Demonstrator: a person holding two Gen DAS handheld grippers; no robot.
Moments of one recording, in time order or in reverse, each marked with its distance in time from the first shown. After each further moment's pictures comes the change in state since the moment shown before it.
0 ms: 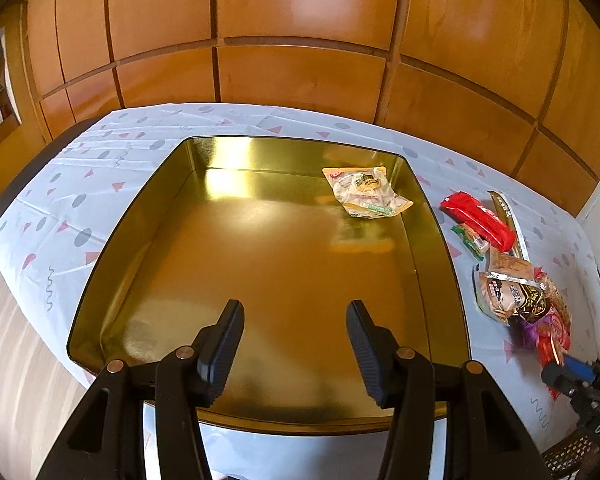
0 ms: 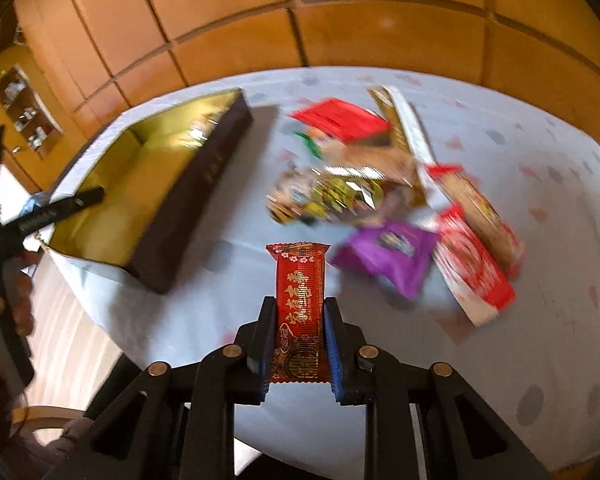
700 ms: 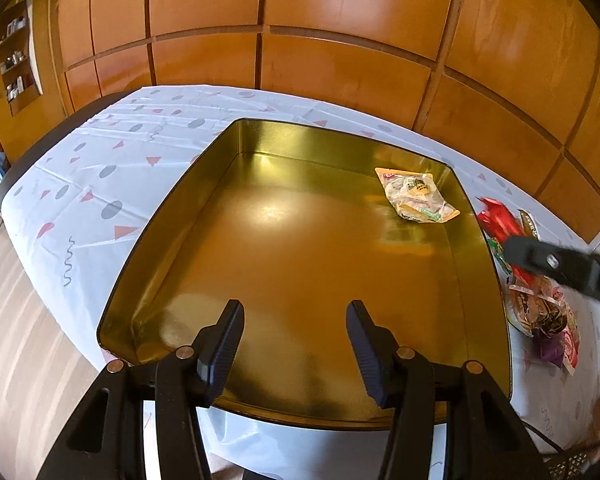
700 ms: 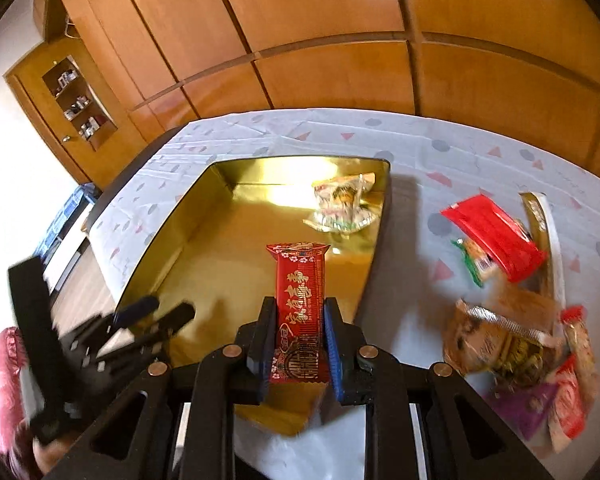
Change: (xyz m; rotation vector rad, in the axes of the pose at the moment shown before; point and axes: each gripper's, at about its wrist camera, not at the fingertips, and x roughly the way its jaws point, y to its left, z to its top) left arm 0.006 0.045 -0.006 -0.100 0.019 0.028; right arm 0.045 0.111 0.107 -0.061 -0.009 0.147
